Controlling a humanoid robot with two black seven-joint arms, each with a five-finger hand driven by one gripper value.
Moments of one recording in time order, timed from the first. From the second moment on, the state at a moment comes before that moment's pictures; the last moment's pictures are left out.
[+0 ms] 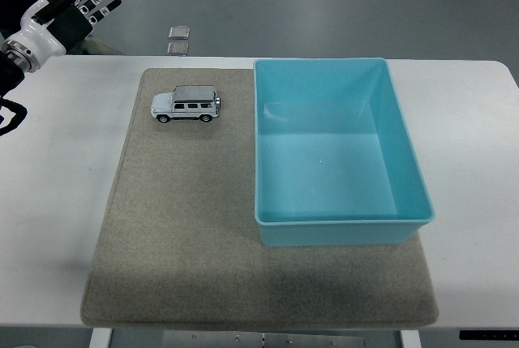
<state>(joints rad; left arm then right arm) -0.83 0.52 -0.86 -0.67 -0.08 -0.44 -0.01 0.05 0.00 -0.01 0.12 -0.03 0.15 0.09</state>
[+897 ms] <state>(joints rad) -0.85 0.54 -0.84 -0.67 0.29 -0.51 -0.07 0.05 0.00 -0.01 0.12 -0.03 0.15 0.09</state>
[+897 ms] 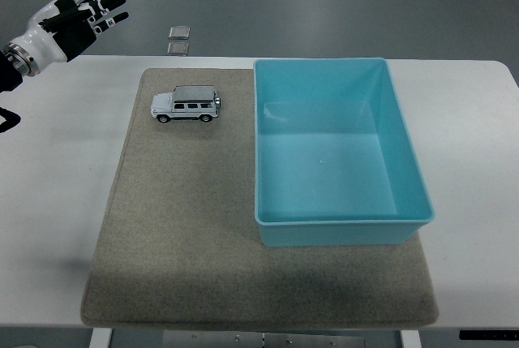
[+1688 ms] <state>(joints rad) -0.99 0.58 -0.52 -0.80 0.96 -0.35 -0.20 0.05 0.00 -0.01 0.12 -0.03 0.15 0.09</state>
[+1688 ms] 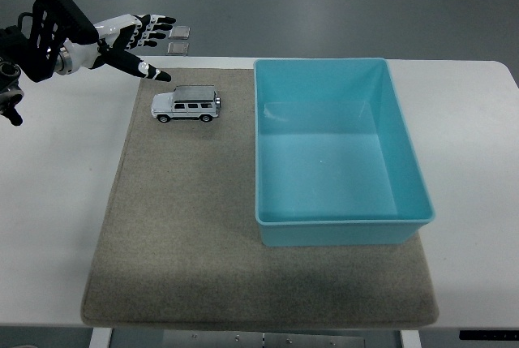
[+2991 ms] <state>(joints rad) -1.02 0.44 -0.37 -0.75 1.49 -0.23 -0.20 0.05 0.00 -0.01 0.12 -0.03 0.15 0.09</state>
